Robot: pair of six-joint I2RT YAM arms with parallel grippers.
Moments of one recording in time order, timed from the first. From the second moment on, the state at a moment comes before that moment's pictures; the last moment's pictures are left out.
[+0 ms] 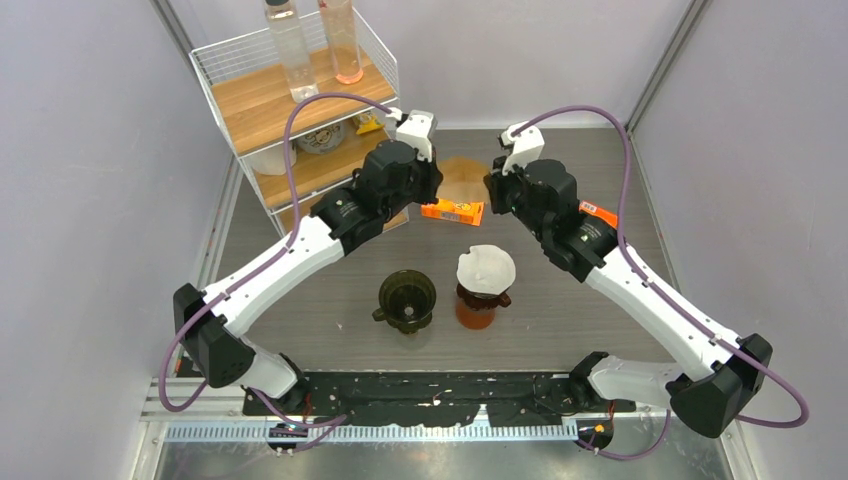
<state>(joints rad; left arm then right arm) -0.80 1.48 1.47 -0.31 -0.24 -0.29 0.65 1.16 1.17 -0.25 0.28 0.09</state>
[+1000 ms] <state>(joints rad) -0.79 1.48 1.54 -0.41 -0.23 -0.26 0.62 0.81 0.88 -0.11 0.45 0.26</state>
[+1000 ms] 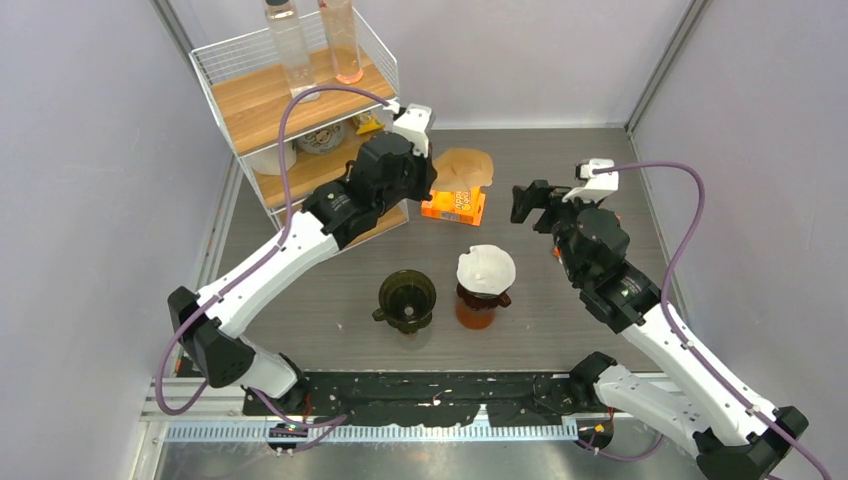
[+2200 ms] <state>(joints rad) -0.76 1.03 1.20 -0.98 0.27 -0.20 0.29 0.87 0.77 -0.21 0.37 0.34</state>
